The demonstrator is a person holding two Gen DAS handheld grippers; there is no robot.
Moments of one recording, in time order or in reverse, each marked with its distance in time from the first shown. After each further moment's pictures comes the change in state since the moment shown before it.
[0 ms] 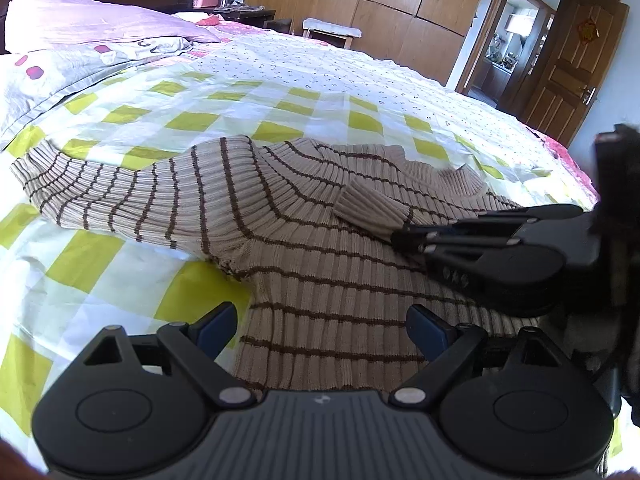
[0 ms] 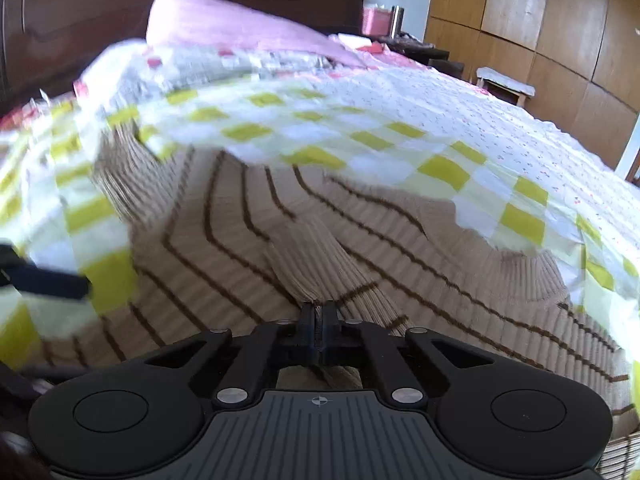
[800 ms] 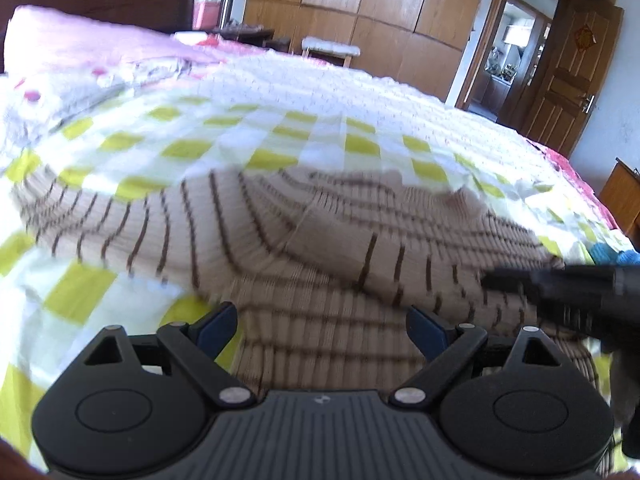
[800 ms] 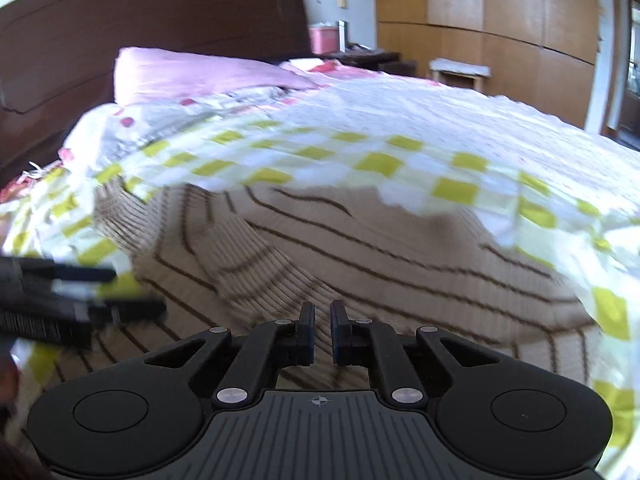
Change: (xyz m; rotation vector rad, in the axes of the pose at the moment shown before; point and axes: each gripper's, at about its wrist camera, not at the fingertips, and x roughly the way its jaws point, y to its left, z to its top) left arm 0.006 -0.015 0.018 0.036 -0.080 0.025; right arm -0.060 -0.051 -0.036 0.195 -0.040 -0.025
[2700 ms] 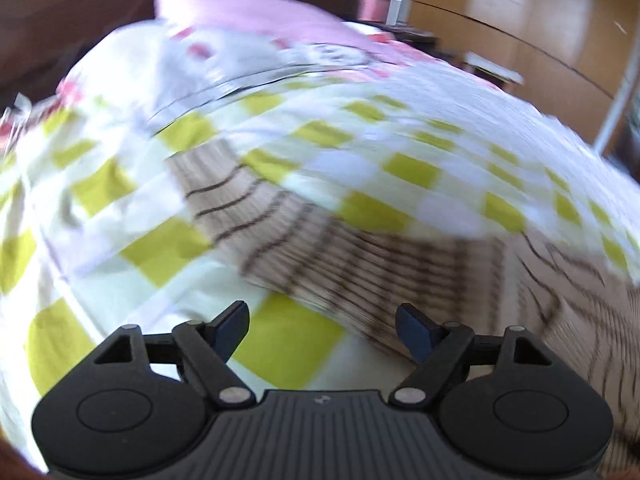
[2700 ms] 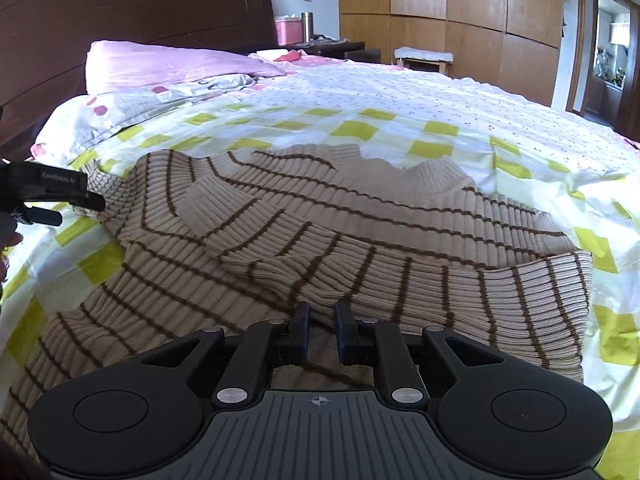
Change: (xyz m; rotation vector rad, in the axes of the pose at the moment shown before) left arm 0.024 0.142 0.022 -0.307 0.013 0.375; right arm 0.006 0.024 -0.037 0.054 0.000 -0.090
